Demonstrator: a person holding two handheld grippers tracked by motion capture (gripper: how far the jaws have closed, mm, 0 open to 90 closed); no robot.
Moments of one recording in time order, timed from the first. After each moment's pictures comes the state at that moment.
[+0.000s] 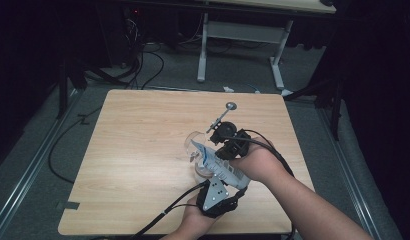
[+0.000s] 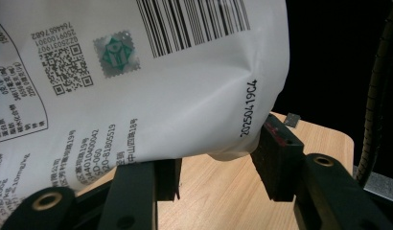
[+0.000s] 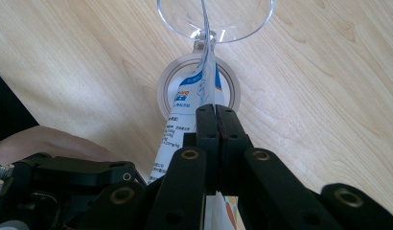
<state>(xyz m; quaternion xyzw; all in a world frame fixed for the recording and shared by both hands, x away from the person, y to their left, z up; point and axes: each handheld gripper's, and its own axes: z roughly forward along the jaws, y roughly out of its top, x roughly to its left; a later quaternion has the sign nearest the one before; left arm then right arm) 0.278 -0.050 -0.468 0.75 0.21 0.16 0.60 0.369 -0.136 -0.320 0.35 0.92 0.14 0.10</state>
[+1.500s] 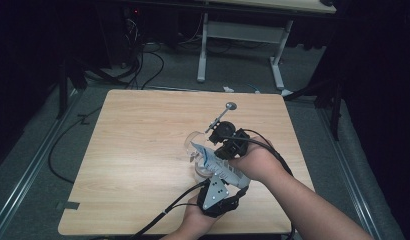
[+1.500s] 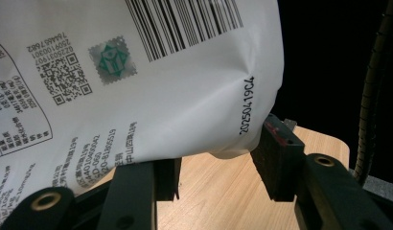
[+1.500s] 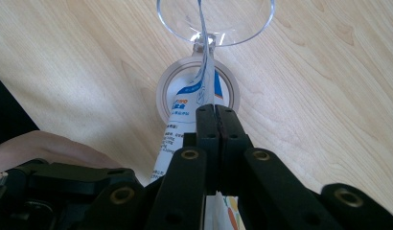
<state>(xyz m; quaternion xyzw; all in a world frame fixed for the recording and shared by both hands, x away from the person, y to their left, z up) 0.278 -0.051 -0.465 0.75 0.21 0.15 0.61 0.371 -0.134 -0.320 0.34 0.92 0.14 0.10</state>
